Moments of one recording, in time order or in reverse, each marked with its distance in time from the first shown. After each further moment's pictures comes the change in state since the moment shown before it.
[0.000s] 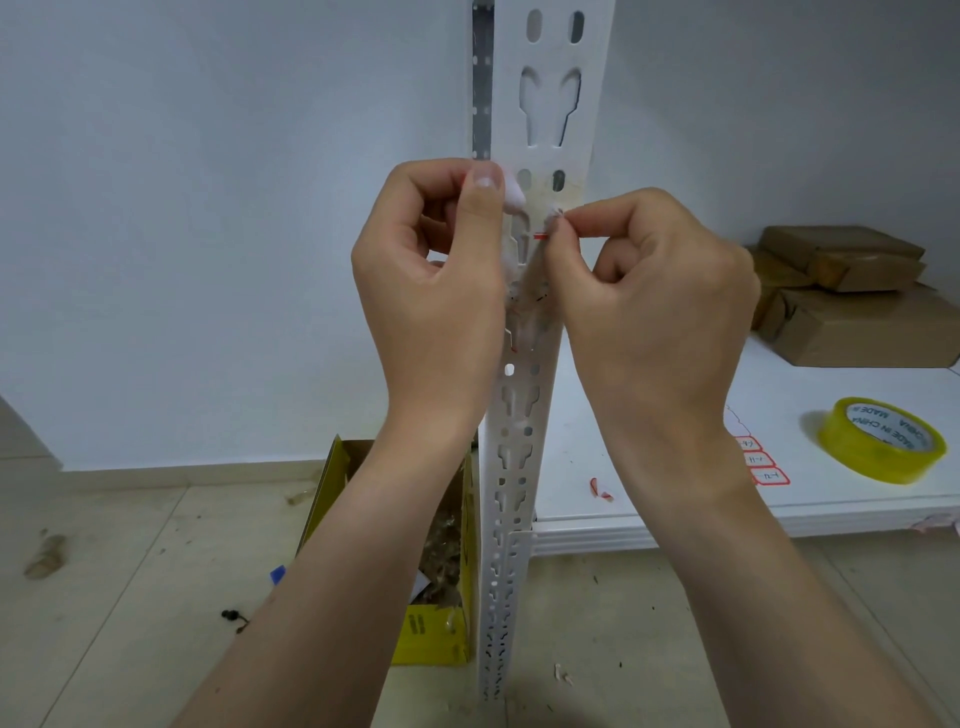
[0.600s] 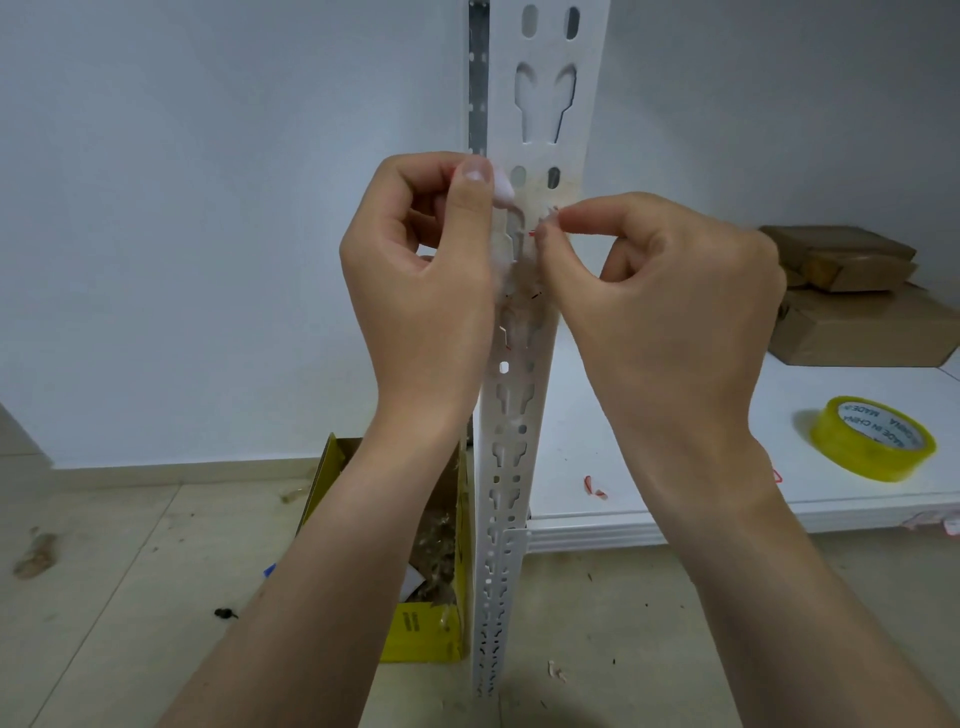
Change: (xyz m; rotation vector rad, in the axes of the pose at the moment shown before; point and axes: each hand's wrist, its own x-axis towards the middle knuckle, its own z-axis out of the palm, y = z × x) left_hand 0.002 0.000 -0.001 -0.001 0.004 0.000; right_hand 0.003 -0.003 -0.014 -0.013 -0.055 -0.026
